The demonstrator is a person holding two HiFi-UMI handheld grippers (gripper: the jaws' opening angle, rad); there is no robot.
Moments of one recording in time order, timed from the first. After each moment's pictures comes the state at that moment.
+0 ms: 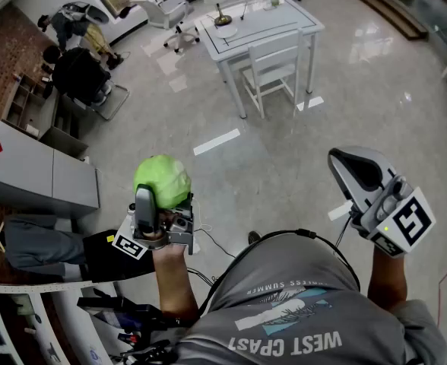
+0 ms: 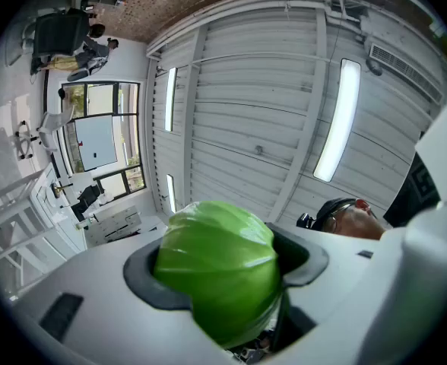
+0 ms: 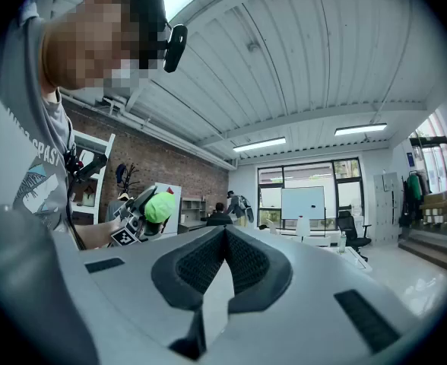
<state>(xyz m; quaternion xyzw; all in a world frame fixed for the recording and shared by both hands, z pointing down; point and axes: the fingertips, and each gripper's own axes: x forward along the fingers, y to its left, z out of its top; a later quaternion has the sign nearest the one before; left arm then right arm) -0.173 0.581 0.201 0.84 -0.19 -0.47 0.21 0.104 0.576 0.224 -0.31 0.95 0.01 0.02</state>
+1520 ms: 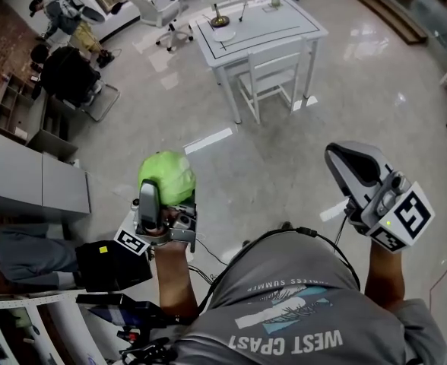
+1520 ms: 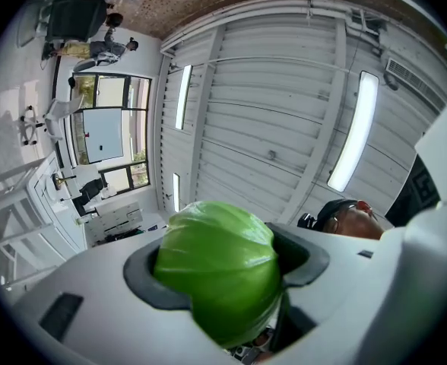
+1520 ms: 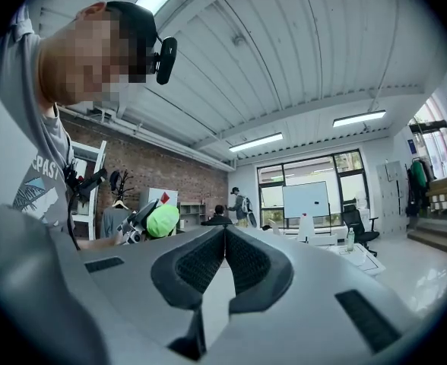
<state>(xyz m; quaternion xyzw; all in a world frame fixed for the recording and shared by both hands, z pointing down) -0.181 0.470 0.221 0.82 -0.18 -0.48 0.24 0.089 0.463 0.231 -0.31 0.95 0.00 0.02</state>
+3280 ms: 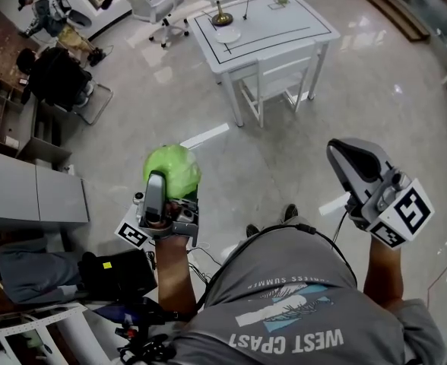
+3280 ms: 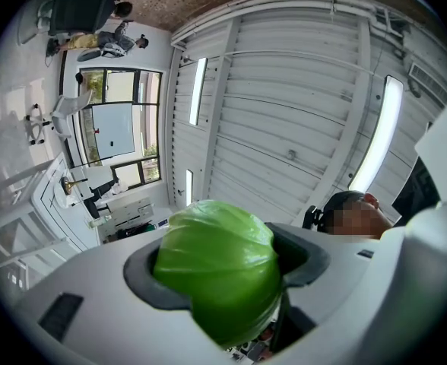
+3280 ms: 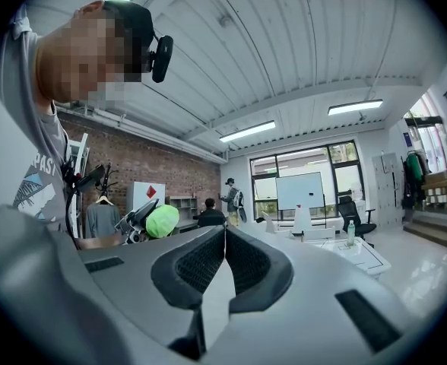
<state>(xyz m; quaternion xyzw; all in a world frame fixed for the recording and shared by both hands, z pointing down) -0.232 0.320 0.248 0.82 -0.19 -0.46 0.27 0.033 0.325 0.253 -0.33 0.94 -0.03 -0.01</state>
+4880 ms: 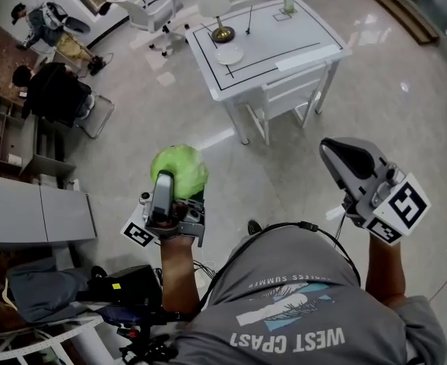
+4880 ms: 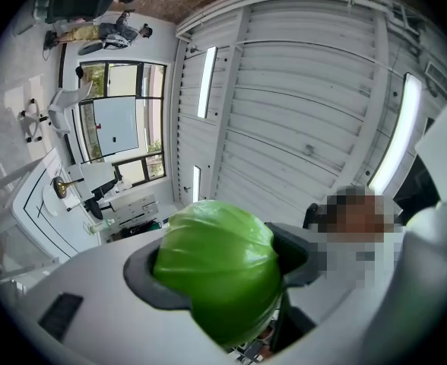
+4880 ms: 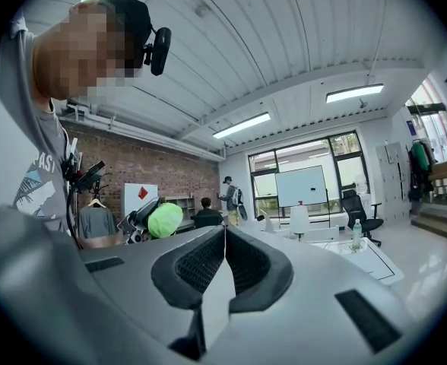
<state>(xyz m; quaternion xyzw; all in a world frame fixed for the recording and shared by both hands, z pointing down) -0.208 0.139 0.249 0.83 -0.19 -0.44 0.28 0.035 0.141 0.263 -0.31 0.95 -0.05 -0.01</state>
